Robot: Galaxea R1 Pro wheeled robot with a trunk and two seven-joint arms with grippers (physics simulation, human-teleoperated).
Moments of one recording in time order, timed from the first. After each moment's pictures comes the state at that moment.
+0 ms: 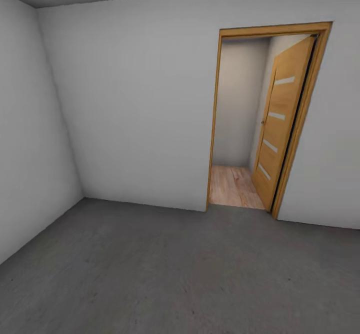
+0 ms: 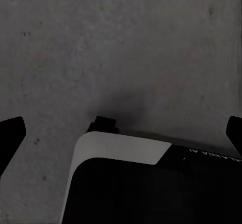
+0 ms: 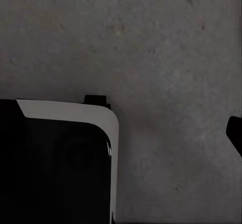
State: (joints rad) left arm -0.24 -0.01 -0.07 0.00 0.28 -0.07 0.06; right arm -0.11 -0.05 0.54 0.03 -0.48 -0.23 -0.03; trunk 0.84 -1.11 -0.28
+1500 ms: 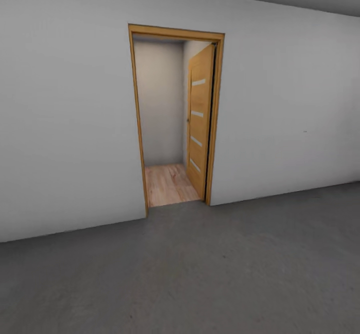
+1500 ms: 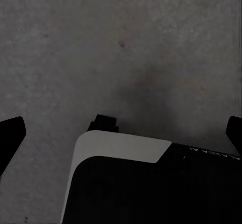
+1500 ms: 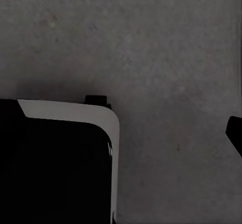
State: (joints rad) left arm -0.24 -0.01 -0.07 0.00 0.28 -0.07 0.06; right arm -0.11 -0.05 0.54 0.03 -0.48 -0.23 -0.03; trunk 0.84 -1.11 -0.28
